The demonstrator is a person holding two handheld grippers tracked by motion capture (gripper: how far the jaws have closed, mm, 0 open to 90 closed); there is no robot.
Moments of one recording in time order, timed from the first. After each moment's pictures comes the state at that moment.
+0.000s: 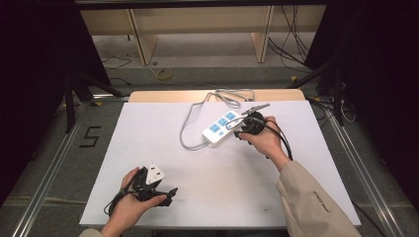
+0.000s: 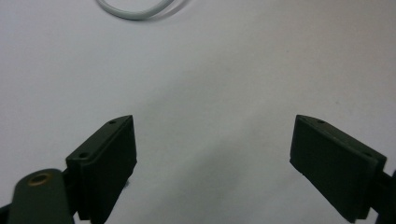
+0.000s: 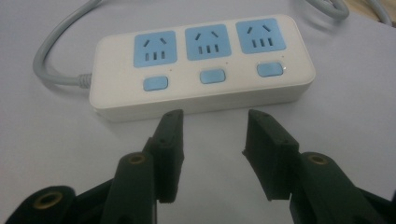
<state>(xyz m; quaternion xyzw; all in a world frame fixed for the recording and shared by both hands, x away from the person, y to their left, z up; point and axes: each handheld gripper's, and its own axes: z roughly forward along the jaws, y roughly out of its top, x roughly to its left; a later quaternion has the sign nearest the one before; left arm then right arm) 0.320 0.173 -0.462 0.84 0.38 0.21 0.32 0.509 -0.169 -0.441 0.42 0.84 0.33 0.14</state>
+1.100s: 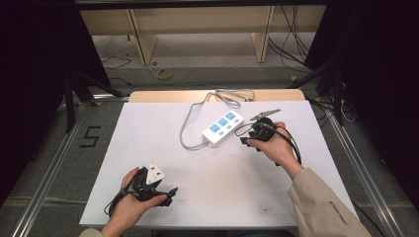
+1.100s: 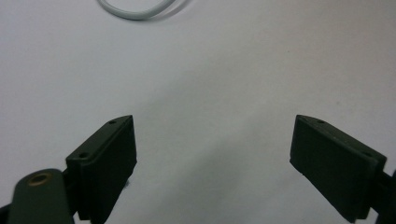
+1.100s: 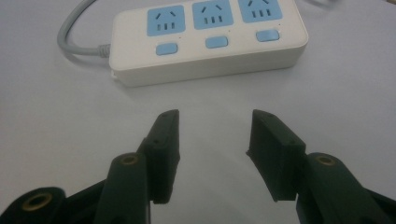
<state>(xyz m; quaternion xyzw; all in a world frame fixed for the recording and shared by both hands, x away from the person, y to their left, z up) 0.320 0.173 -0.461 0.84 0.38 0.21 0.32 0.481 -0.192 -0.435 0.42 0.84 0.33 0.12</state>
